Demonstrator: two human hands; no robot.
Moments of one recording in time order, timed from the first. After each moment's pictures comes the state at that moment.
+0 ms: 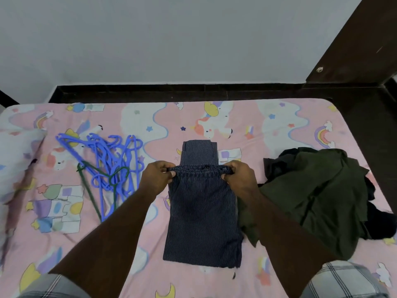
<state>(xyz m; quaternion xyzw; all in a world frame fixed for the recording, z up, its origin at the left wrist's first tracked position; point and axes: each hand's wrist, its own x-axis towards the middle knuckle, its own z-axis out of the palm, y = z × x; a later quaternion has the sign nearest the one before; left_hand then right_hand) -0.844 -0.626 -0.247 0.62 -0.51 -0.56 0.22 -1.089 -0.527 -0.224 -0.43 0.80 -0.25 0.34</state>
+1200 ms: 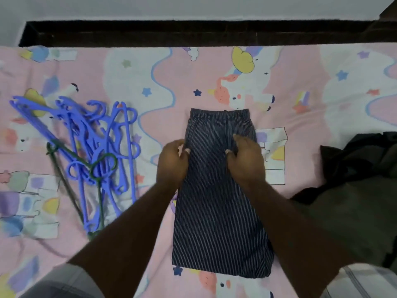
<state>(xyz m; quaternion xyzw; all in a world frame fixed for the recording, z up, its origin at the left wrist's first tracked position) -0.876 -0.711 -0.420 0.67 -0.62 -0.38 0.17 -1.068 -0.651 -0.409 -0.49 0.81 -0.19 0.25</state>
